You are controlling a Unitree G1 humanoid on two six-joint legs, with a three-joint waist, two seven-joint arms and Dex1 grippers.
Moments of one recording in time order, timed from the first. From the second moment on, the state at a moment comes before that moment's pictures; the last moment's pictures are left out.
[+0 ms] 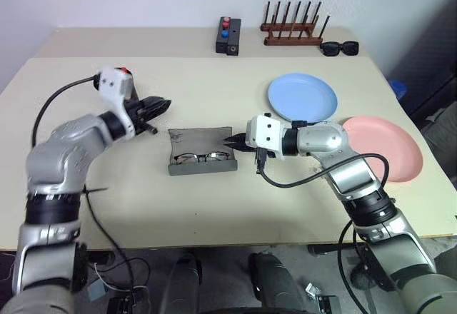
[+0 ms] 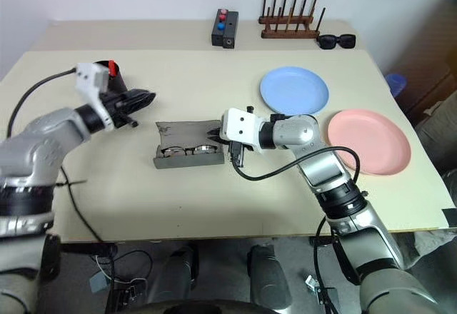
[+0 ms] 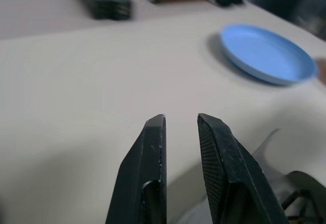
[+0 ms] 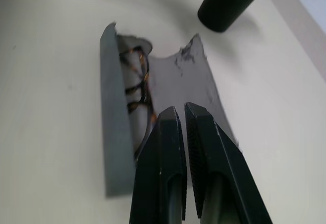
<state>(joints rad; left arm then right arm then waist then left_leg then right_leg) -0.71 0.67 0.04 0.13 -0.55 0.74 -0.68 -0.63 -0.51 0.29 -0.11 0.04 0.22 1.02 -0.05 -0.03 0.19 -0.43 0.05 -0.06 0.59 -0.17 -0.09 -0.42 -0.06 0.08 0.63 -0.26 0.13</state>
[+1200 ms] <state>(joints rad) -0.45 0.69 -0.04 -0.02 -0.34 0.48 -1.07 -0.56 -0.63 0.10 -0.08 0.13 0.45 0.78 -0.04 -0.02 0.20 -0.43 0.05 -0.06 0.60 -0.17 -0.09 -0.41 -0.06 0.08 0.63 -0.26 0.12</state>
